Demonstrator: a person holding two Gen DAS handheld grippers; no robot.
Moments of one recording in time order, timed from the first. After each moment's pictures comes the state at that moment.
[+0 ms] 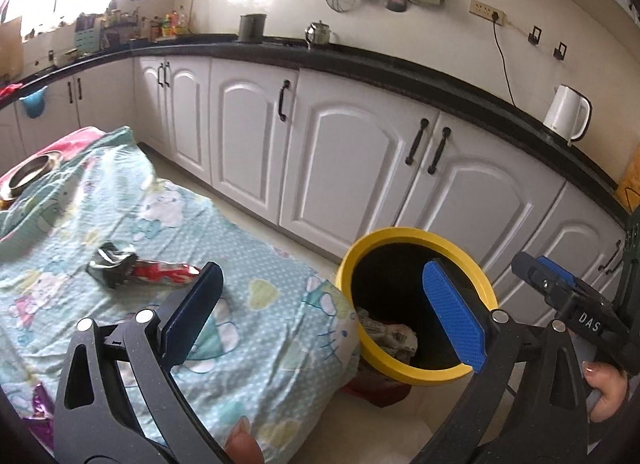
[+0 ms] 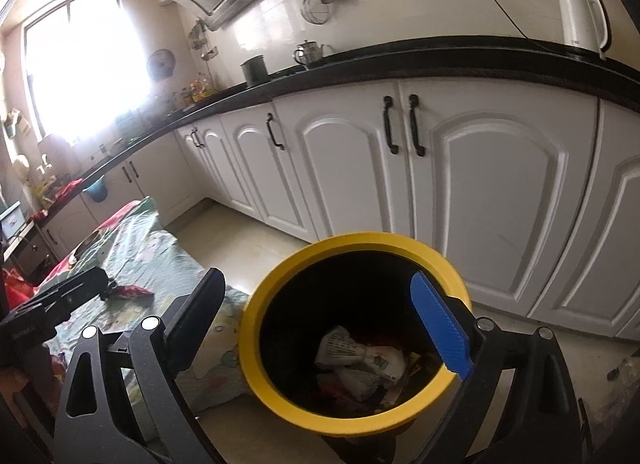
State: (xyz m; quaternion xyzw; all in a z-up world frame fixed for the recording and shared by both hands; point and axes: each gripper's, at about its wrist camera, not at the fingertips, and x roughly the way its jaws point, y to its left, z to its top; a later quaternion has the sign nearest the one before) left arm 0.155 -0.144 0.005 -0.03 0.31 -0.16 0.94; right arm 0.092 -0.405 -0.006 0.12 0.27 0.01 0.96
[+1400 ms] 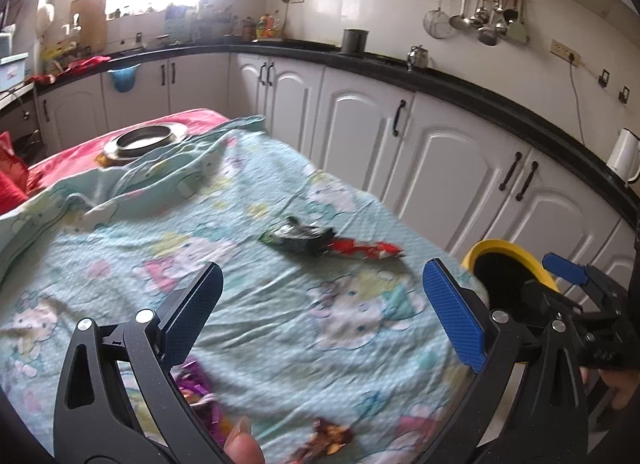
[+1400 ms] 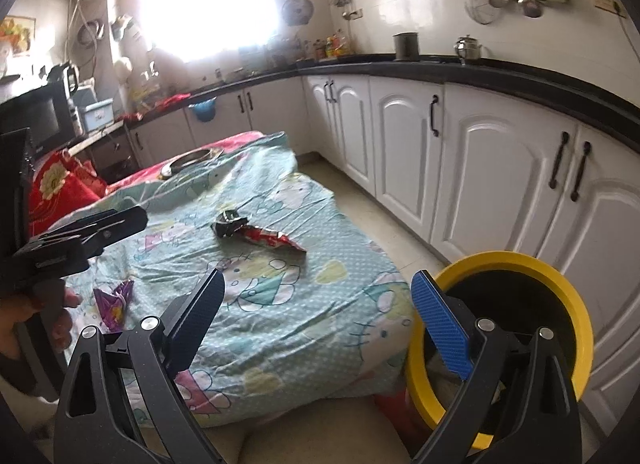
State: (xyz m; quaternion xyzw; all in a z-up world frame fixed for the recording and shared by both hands) left arm 0.114 0.009 -0.002 -0.07 0.30 -0.02 0.95; right arm 0.112 -0.238 -0.001 -0.01 0.29 0.21 0.93
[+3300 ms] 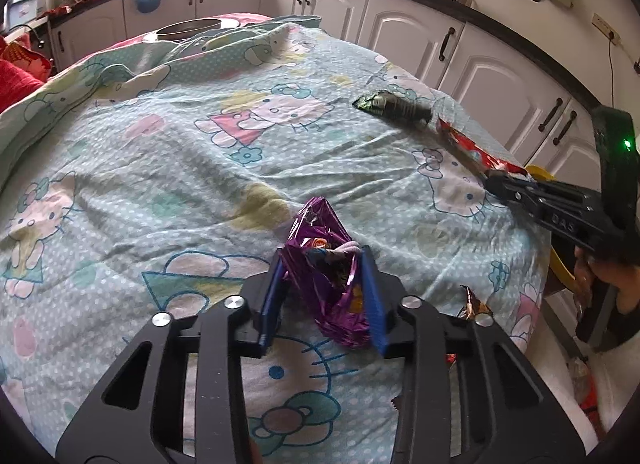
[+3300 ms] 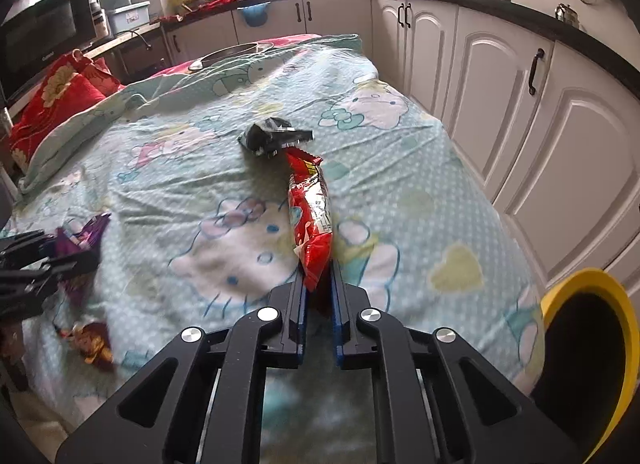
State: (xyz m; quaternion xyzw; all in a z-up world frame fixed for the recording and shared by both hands) left arm 0.082 0.077 -0.083 -0.09 0.43 0.00 0.90; right arm 0.178 -0.142 -0.077 -0.10 0.41 0.29 0.86
